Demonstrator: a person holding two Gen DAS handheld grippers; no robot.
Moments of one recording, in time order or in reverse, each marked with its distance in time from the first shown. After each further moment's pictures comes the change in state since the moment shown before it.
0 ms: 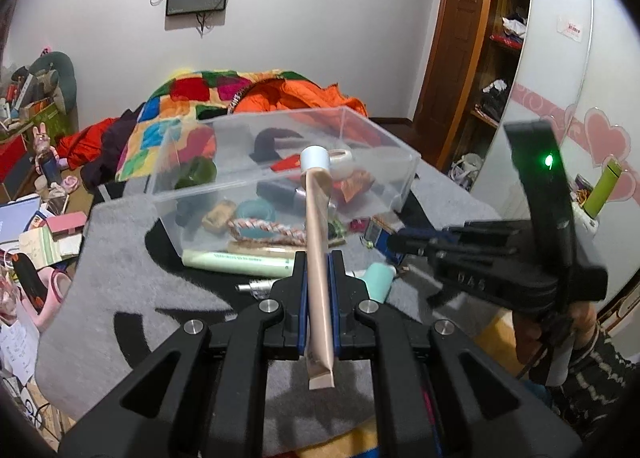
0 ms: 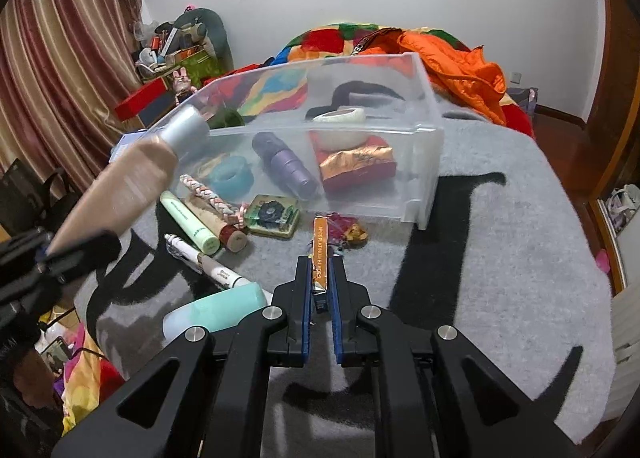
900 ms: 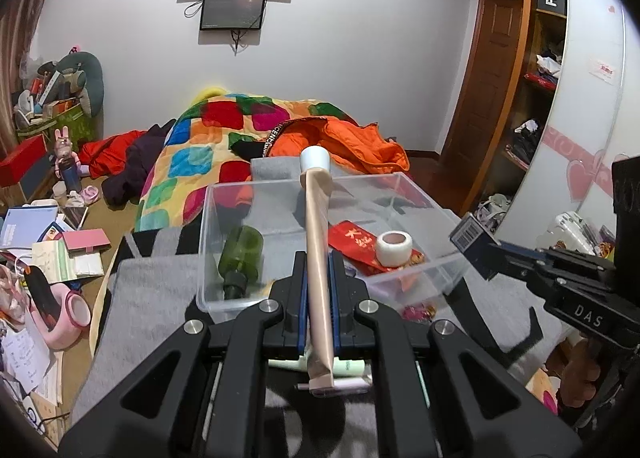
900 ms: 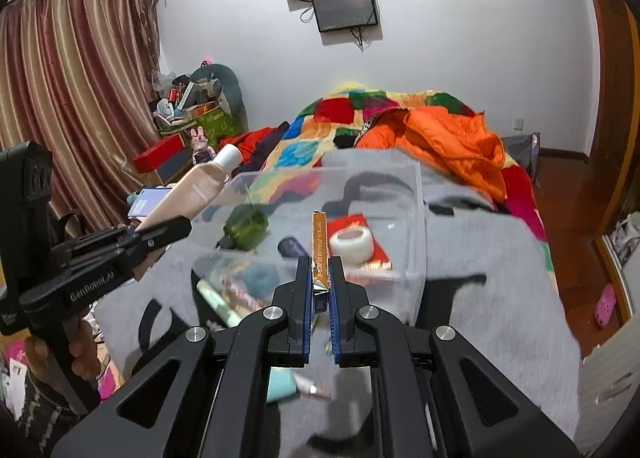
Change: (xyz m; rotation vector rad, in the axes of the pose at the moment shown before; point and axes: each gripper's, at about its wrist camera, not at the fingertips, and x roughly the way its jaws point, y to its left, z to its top) left arm 0.019 0.045 0.065 -0.081 -0.083 0.081; right arm -0.054 0.004 0.053 -0.006 -0.218 0.032
